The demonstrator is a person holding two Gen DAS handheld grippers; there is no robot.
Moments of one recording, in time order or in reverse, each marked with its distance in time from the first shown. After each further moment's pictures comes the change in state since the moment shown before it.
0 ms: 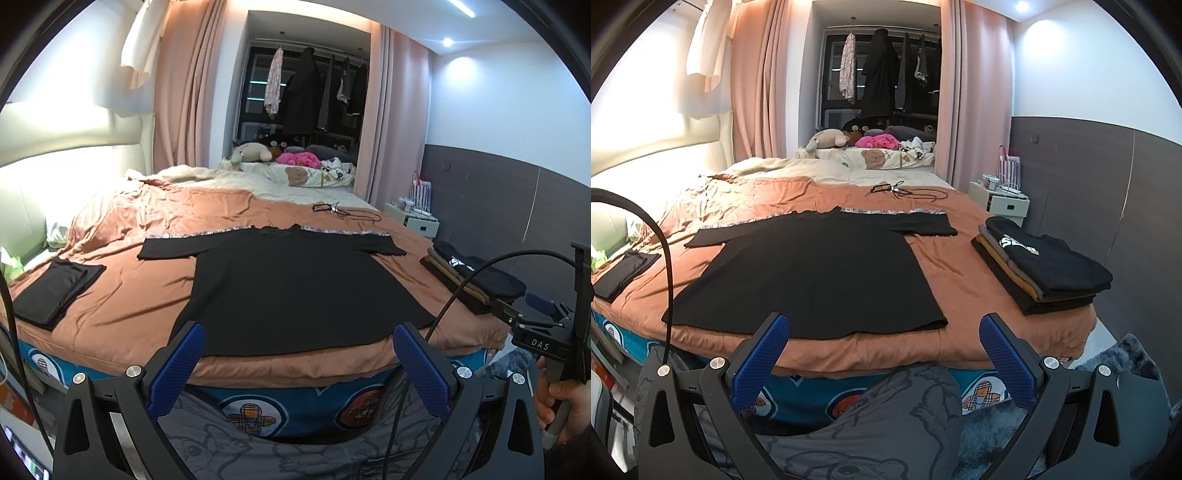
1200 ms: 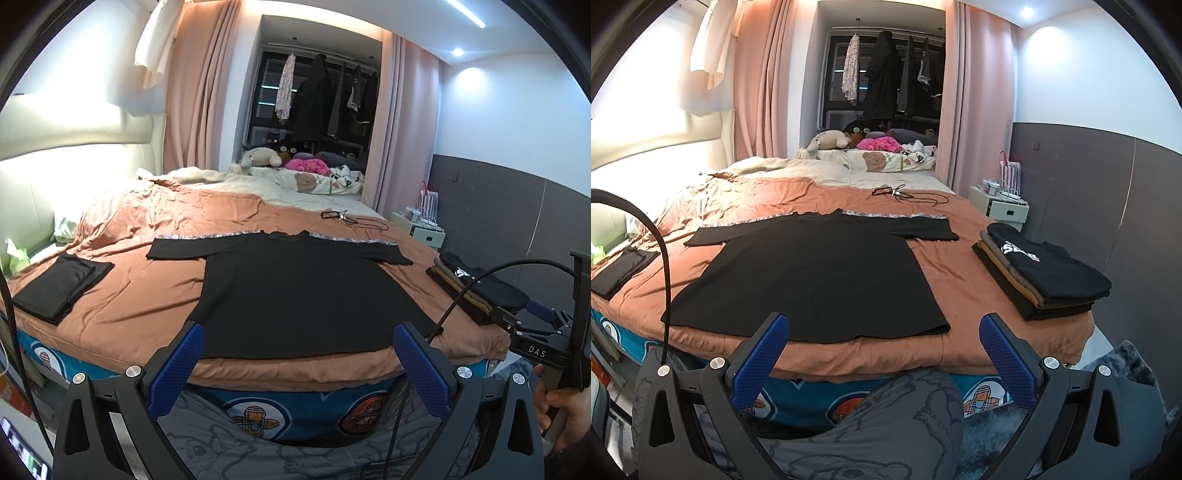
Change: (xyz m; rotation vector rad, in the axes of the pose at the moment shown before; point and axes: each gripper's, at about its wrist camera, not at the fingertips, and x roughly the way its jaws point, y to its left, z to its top) left arm -0.007 0.008 0.001 -0.030 -0.024 0.022; right arm 0.005 0.006 -0.001 -0.016 -0.013 -0.006
